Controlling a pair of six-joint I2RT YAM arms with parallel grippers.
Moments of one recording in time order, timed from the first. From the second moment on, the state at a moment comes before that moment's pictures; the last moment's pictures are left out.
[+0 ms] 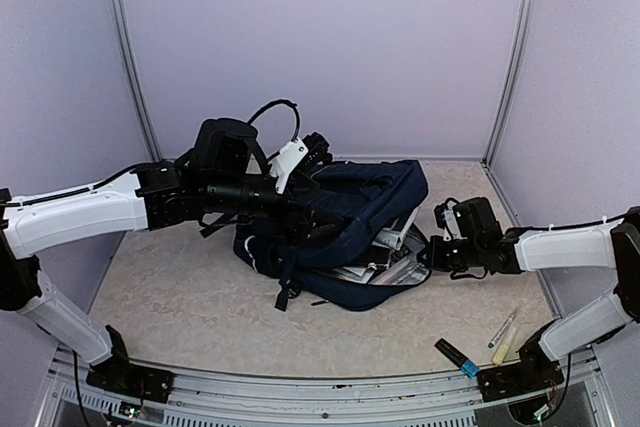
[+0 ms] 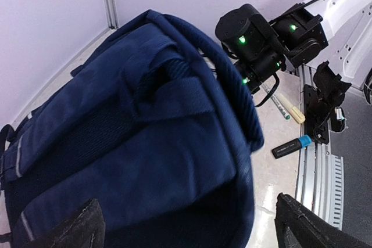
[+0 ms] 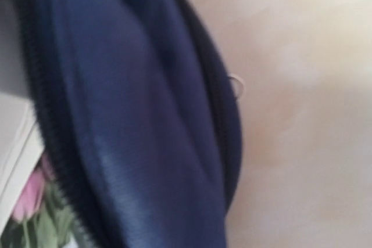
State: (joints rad) left arm -0.97 1.47 1.25 -0.20 0.23 0.07; right arm 0.53 1.36 0.56 0.03 -0.10 0.56
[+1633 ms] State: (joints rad) left arm -0.91 1.69 0.91 0.09 0.01 0.36; right arm 0.53 1.02 0.72 -0.28 -0.33 0.32
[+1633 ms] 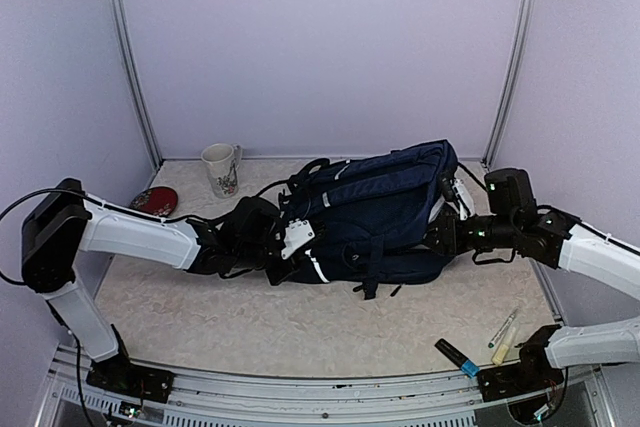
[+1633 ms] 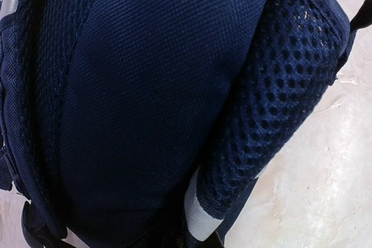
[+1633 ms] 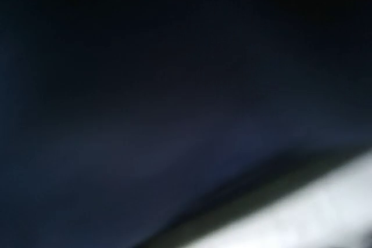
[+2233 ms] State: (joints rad) left arm -0.95 1.64 0.86 0.09 0.14 0.24; right arm 1.10 1.09 0.43 0.04 0.15 0.45
